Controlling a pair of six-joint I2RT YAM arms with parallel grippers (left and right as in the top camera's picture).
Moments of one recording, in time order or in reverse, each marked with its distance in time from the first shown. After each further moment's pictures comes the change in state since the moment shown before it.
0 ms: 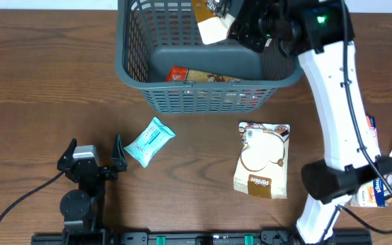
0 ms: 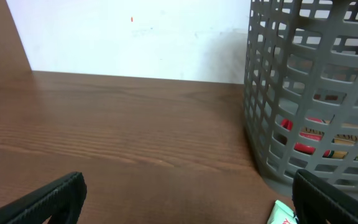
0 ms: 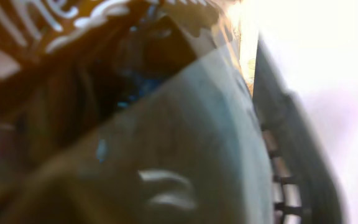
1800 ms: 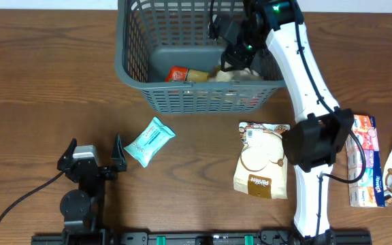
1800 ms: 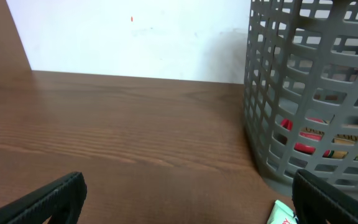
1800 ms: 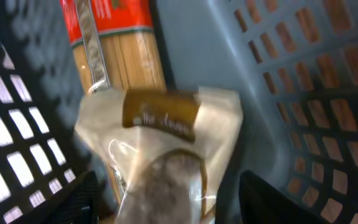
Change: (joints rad) left arm 0.000 0.000 0.000 -0.002 0.000 0.000; right arm -0.028 0.299 0.001 -0.088 0.004 0.030
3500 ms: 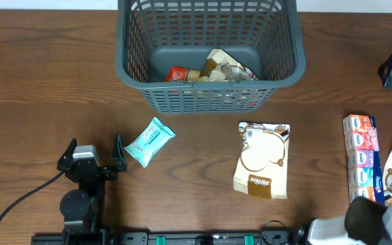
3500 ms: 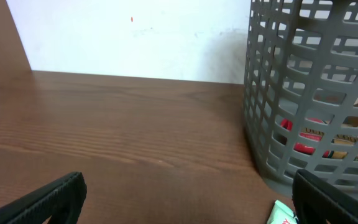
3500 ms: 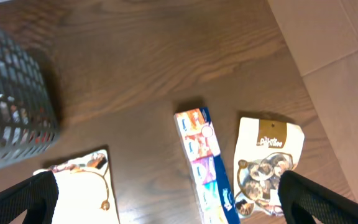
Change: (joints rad) left arm 0.000 0.000 0.000 0.002 0.000 0.000; right arm -0.679 -0.675 -0.020 -0.380 0.299 0.706
